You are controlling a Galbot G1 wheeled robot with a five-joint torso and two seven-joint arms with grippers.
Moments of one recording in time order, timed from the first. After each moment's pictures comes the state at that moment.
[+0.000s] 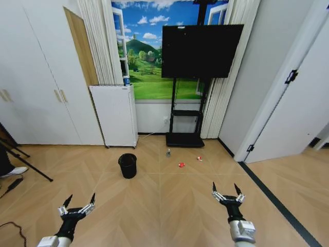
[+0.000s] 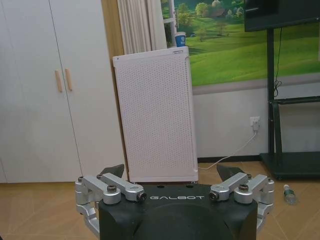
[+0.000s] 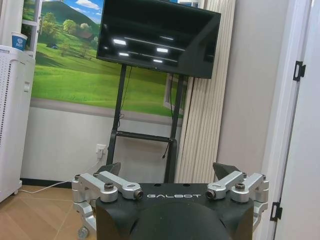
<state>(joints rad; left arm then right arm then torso) 1.75 -1.50 -0.96 -2.12 -0.20 0.00 0.19 -1.63 1.40 0.70 1.99 0.08 0.16 0.14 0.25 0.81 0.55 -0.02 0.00</state>
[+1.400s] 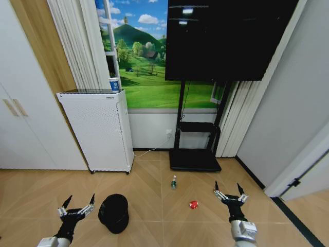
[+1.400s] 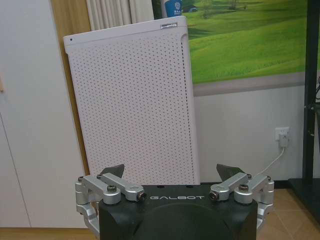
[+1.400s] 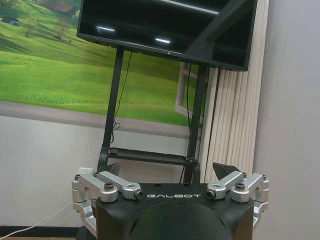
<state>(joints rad) 1.75 -1.49 -0.97 -2.12 -0.20 0.00 0.19 -1.61 1.39 0.71 1.96 0.08 0.22 0.16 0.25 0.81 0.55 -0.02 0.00</state>
